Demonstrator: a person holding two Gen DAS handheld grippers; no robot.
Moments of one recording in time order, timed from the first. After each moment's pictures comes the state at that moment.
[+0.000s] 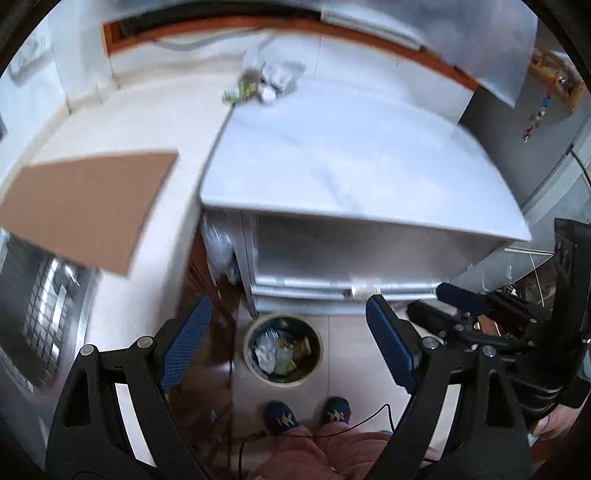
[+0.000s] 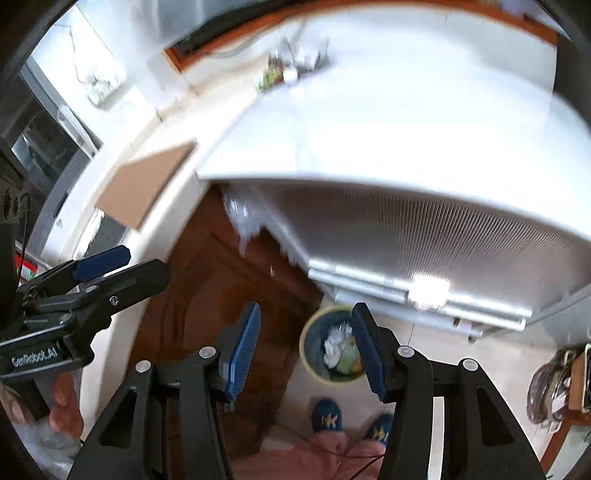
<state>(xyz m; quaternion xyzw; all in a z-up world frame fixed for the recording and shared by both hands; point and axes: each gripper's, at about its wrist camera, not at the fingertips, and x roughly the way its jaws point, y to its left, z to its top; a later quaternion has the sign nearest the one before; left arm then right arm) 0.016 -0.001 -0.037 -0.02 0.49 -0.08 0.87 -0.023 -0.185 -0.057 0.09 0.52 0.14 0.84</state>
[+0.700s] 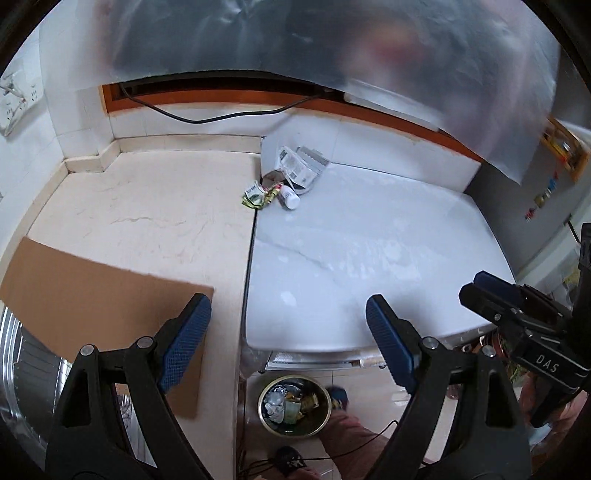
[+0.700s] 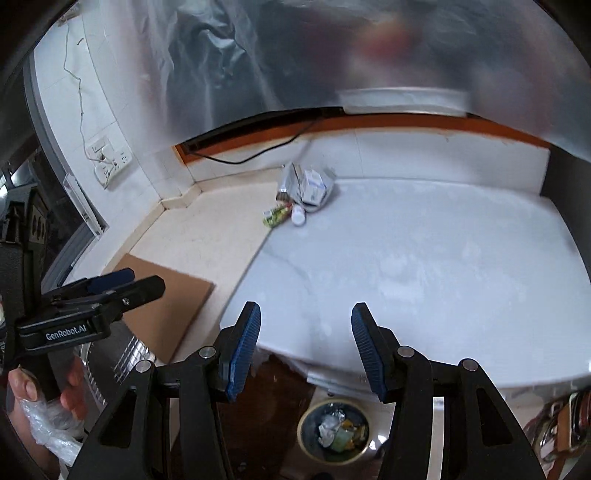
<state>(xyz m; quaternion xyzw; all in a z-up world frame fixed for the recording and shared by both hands) 0.145 0.063 0.032 -0.04 0.45 -0.09 0.89 0.088 -0.182 0.075 0.09 0.42 0.12 0.89</state>
